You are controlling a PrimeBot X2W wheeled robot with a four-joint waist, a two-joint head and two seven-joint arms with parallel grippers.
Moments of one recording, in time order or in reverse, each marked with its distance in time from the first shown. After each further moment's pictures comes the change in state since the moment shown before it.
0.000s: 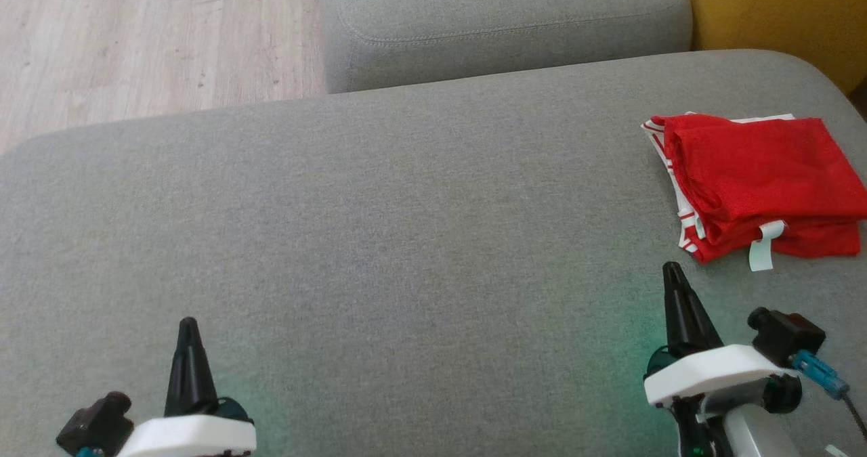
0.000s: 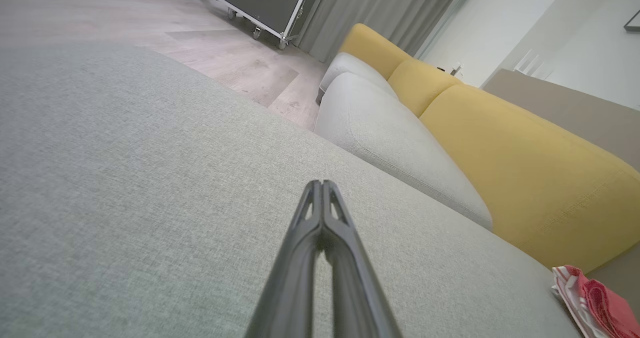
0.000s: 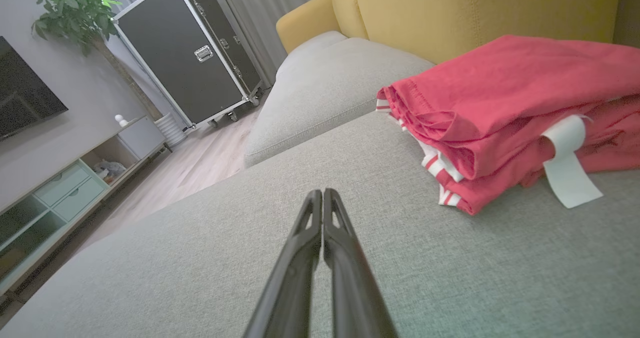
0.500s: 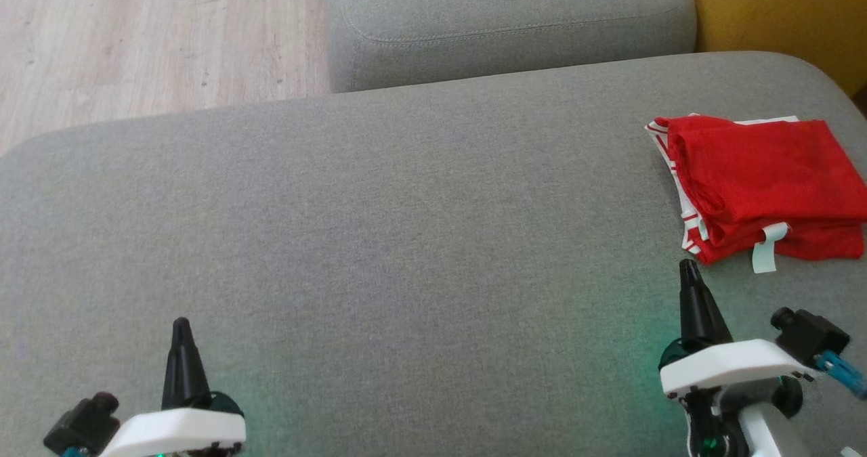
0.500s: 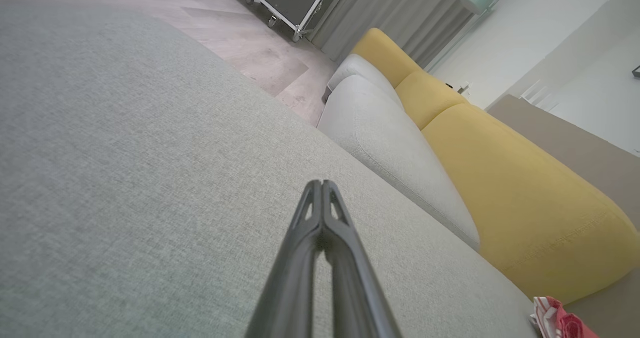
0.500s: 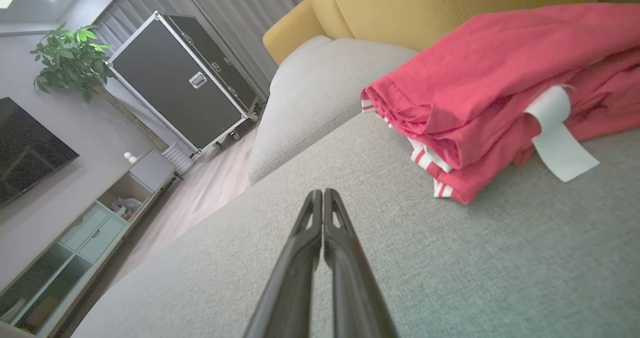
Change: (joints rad) left arm -0.010 0.000 0.011 -0.002 -0.140 0.000 0.045; right arm 0.000 0.000 -0.025 -0.016 0.169 0.000 0.035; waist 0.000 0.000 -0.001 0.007
